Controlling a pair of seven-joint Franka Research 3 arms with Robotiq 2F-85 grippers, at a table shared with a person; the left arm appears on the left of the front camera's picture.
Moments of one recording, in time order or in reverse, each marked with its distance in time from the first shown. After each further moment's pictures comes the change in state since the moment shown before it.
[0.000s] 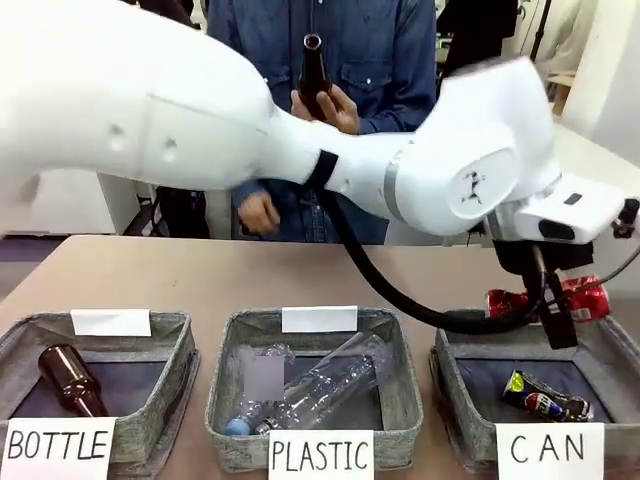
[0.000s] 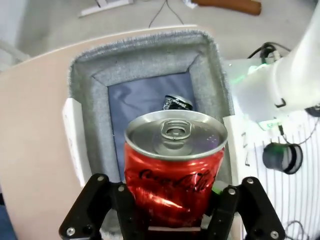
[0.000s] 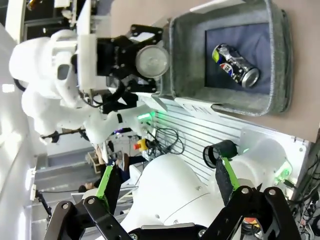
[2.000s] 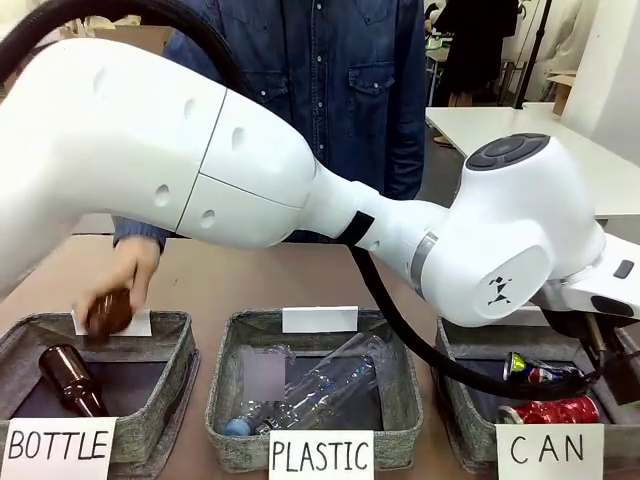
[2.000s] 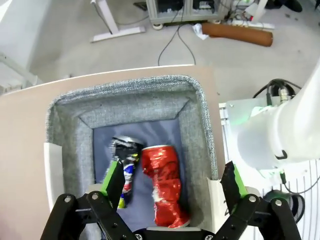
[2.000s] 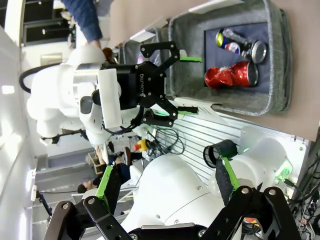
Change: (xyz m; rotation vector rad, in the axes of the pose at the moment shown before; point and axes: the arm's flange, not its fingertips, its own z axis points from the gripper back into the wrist) left arm 0.024 -0.044 -0.061 0.097 -0.144 0.031; right arm 0.000 0.000 0.001 -0.001 -0.001 -0.005
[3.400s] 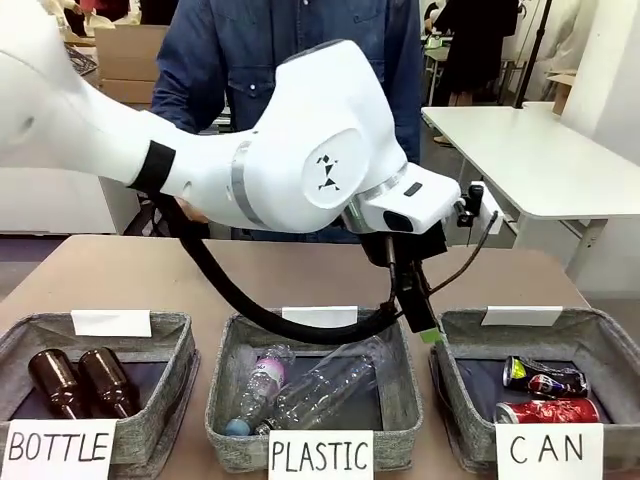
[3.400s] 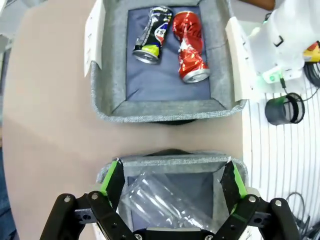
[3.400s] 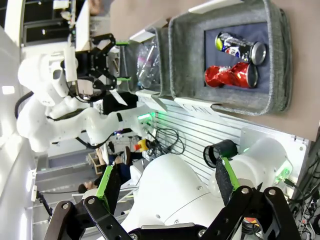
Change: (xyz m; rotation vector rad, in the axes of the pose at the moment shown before) left arm -0.137 0.033 0.162 -0.007 0.169 0.066; right arm 0.000 0.000 0.000 0.000 0.001 -0.002
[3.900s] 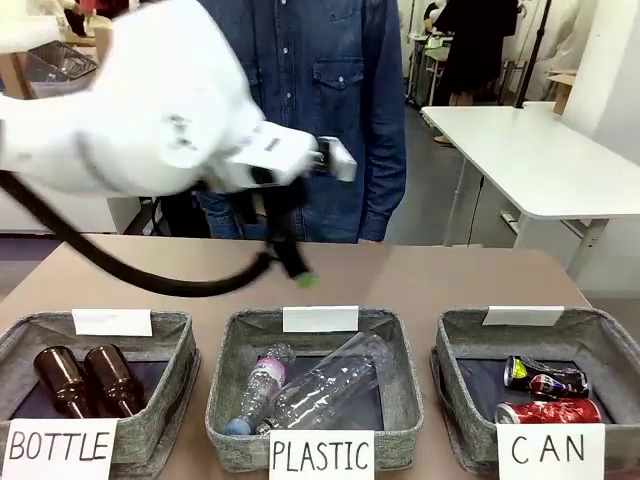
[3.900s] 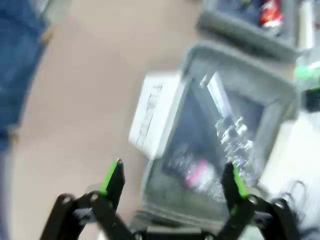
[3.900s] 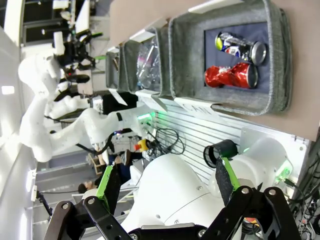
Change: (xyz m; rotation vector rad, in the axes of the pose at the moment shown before) left arm -0.165 0.031 0.109 0.184 0.077 0.383; right arm 0.000 0.000 0.000 0.000 0.000 -0.001
